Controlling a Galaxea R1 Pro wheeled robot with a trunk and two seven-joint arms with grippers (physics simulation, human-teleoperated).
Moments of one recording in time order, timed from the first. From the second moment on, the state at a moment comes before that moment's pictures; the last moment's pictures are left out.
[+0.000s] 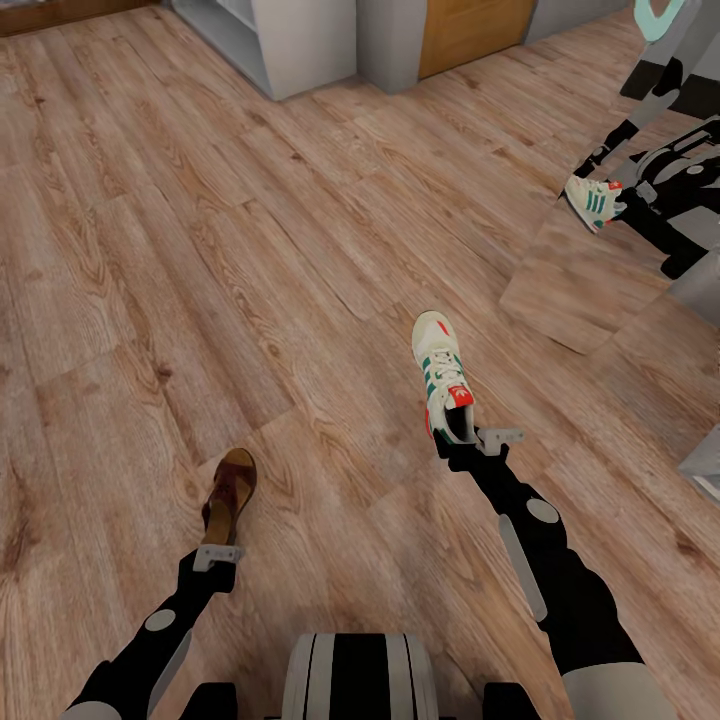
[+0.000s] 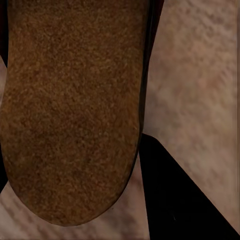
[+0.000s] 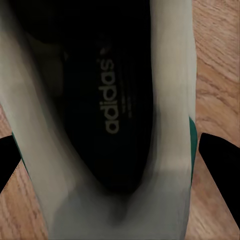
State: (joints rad) left arm -0.48 0.10 0.03 -0.57 -0.05 -0.18 -0.08; right arm -0.51 -0.01 0.03 -1.31 -0.09 0.19 0.13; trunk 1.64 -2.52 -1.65
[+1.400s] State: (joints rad) left arm -0.48 0.10 0.03 -0.57 -0.05 -0.18 -0.08; right arm -0.51 -0.01 0.03 -1.34 -0.09 0.18 0.13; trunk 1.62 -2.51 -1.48
